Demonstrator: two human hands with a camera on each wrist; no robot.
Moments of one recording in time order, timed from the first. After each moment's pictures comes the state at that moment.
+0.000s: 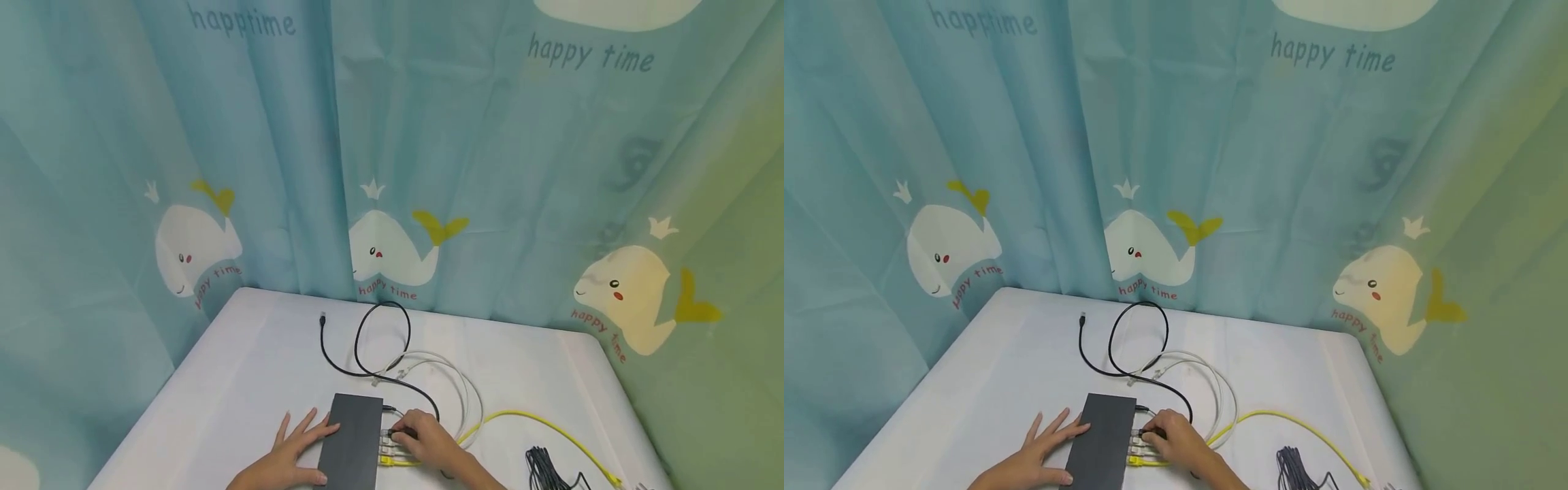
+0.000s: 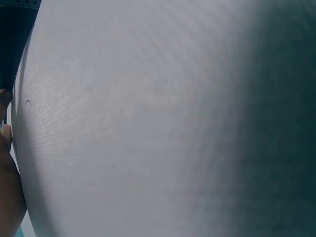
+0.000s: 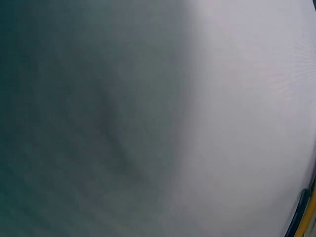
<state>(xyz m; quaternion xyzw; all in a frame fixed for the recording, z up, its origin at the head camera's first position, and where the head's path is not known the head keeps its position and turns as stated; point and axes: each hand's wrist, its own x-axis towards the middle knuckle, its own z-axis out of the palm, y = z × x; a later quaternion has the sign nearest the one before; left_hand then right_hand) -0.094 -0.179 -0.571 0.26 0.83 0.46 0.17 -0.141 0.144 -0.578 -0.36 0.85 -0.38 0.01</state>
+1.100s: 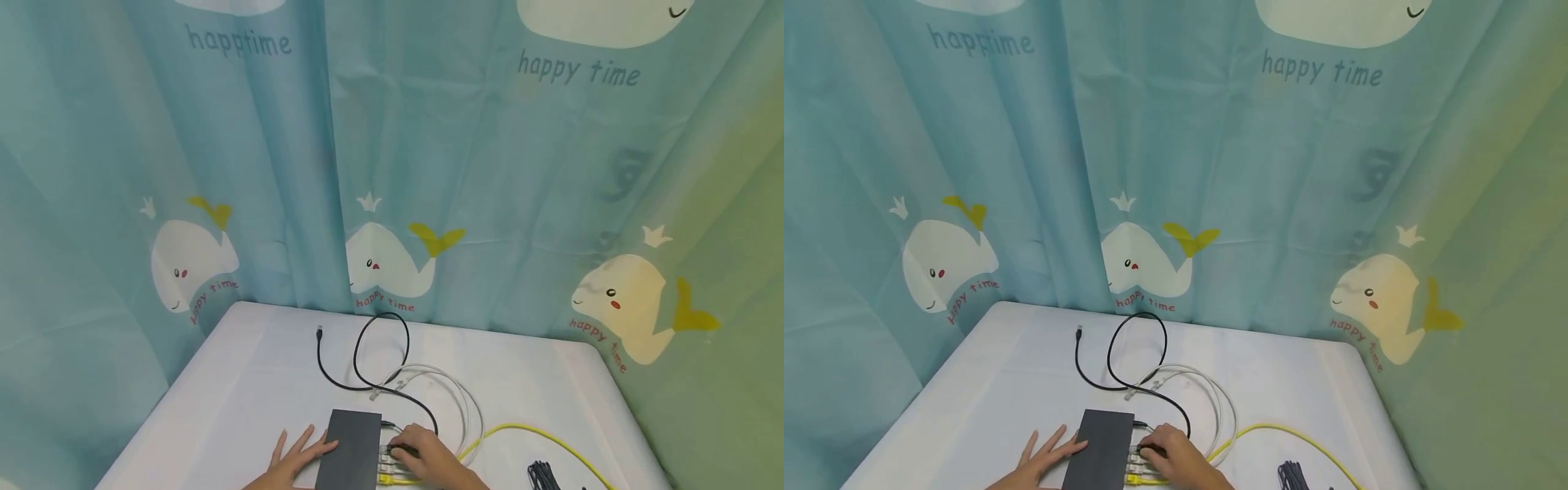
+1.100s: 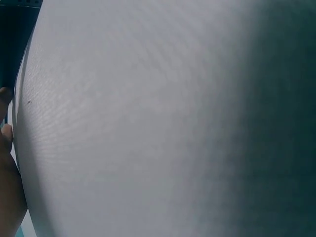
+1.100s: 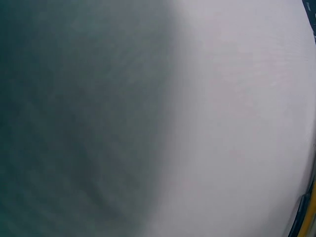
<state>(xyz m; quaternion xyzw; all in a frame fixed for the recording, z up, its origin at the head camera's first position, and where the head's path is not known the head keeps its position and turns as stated) -0.100 -0.181 -0.582 0.27 0.84 0.44 0.16 -0.144 0.146 -0.584 -0.44 0.81 -0.37 -0.06</state>
